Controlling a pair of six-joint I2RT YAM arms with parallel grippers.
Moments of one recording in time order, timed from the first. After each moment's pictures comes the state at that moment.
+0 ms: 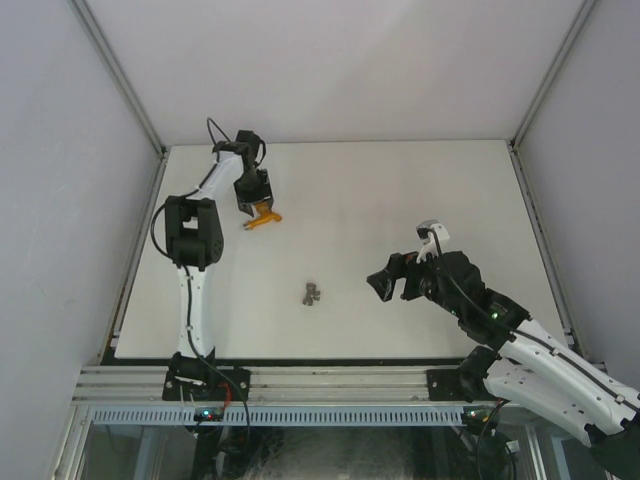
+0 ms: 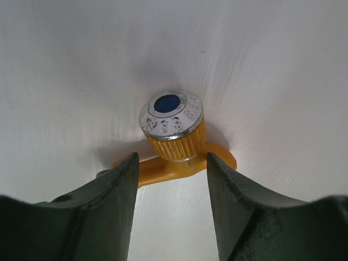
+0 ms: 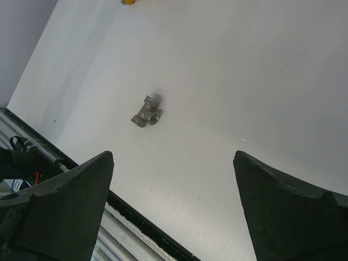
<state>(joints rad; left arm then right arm) -0.17 2.35 2.09 -1.04 0.01 -0.42 0.76 0.68 0.59 -0.34 0.05 0.51</state>
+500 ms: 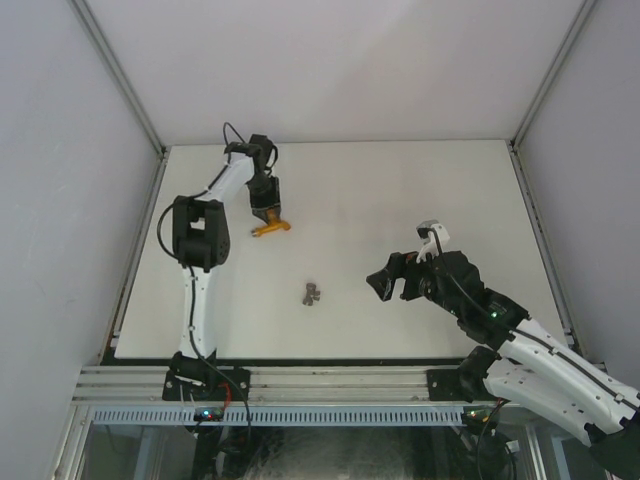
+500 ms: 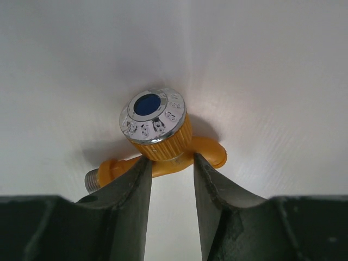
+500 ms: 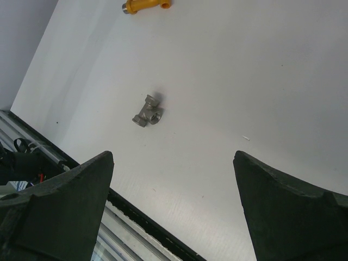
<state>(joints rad) -0.21 2.37 2.10 -1.12 0.09 -0.35 0.76 0.69 0.59 -0.34 0.05 0.54</state>
